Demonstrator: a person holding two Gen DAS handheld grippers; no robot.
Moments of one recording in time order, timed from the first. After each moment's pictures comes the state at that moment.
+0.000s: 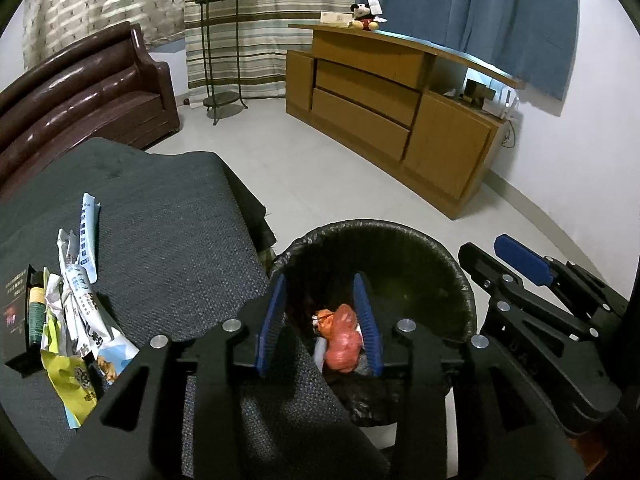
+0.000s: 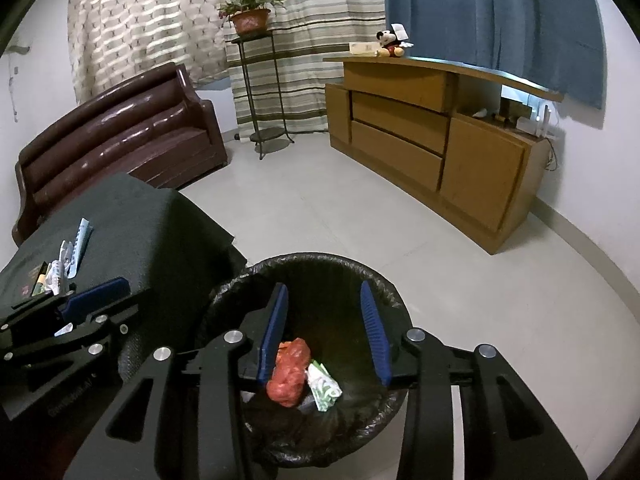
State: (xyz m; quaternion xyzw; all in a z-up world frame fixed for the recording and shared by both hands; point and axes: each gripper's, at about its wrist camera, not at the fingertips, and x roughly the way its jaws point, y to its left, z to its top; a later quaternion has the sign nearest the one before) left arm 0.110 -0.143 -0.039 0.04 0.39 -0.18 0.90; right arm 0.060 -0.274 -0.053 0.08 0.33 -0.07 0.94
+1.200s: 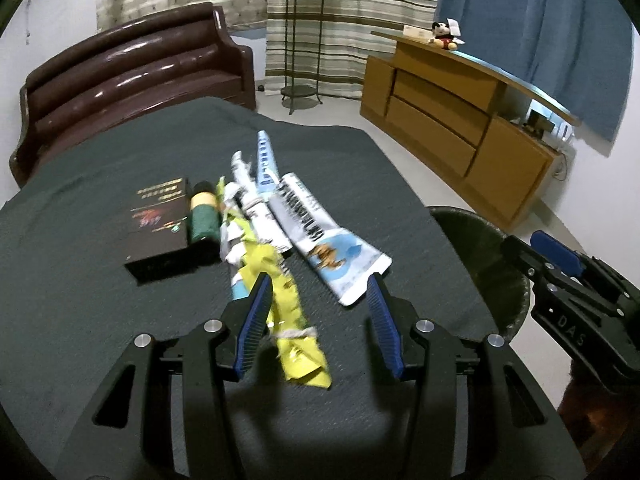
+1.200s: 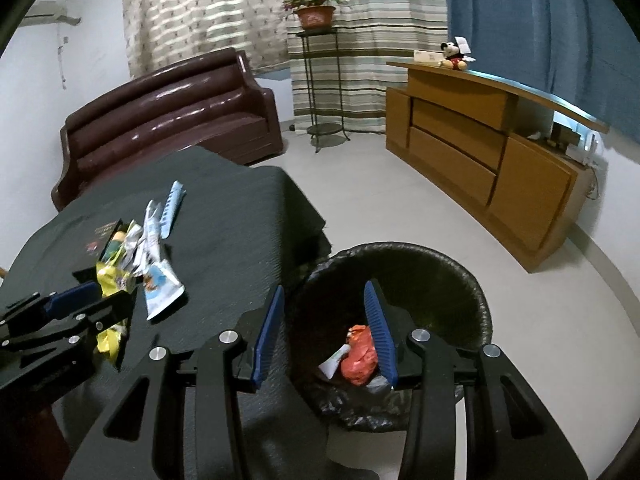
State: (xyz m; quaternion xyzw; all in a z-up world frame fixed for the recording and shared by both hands) left arm 0.047 -0.003 -0.024 0.00 0.40 -0.07 0.92; right arm 0.040 -0.198 -0.038 0.04 0.34 0.02 0.94
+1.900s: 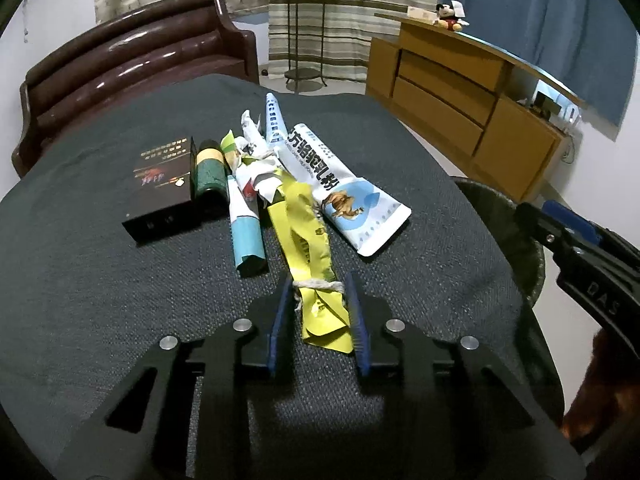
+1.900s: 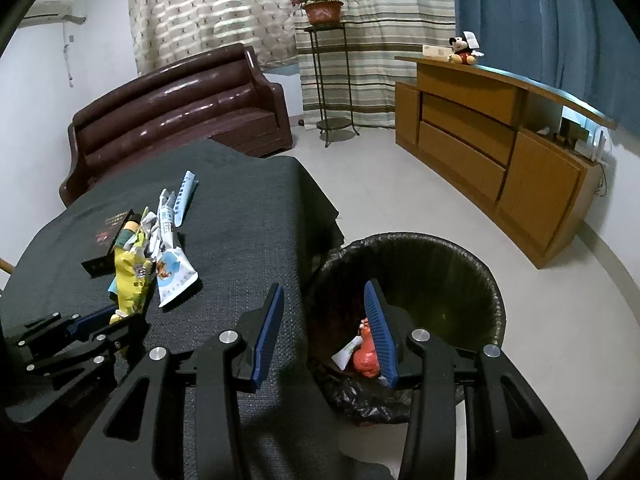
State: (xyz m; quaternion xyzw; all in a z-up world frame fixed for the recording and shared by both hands) left arm 0.038 0.002 -0.046 0.01 0.42 -0.06 0.90; right arm 0.036 -0.191 -0.043 0.04 0.34 0.04 0.94
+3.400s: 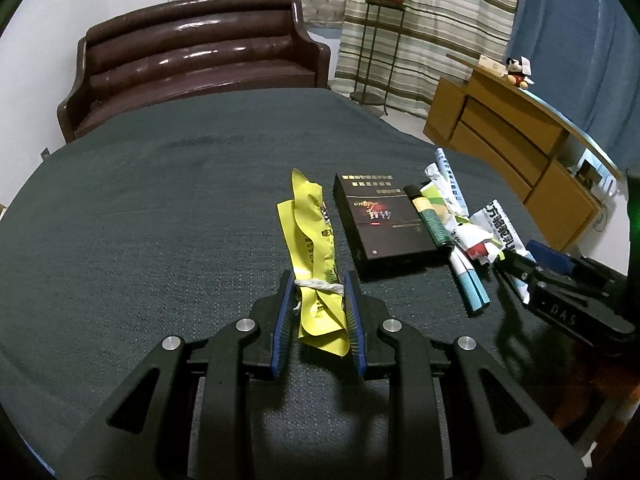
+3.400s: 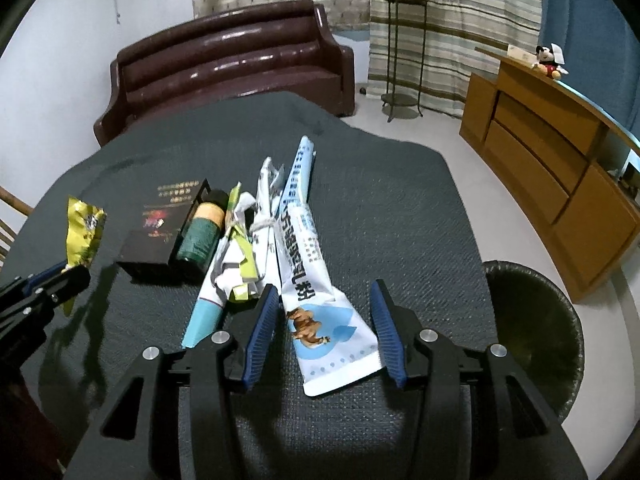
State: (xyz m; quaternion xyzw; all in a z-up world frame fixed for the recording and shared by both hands) left arm 0.042 0.153 -0.025 -0.06 0.39 0.02 0.92; right arm 0.095 -0.068 -0.049 -0.03 0.40 0.13 0.91
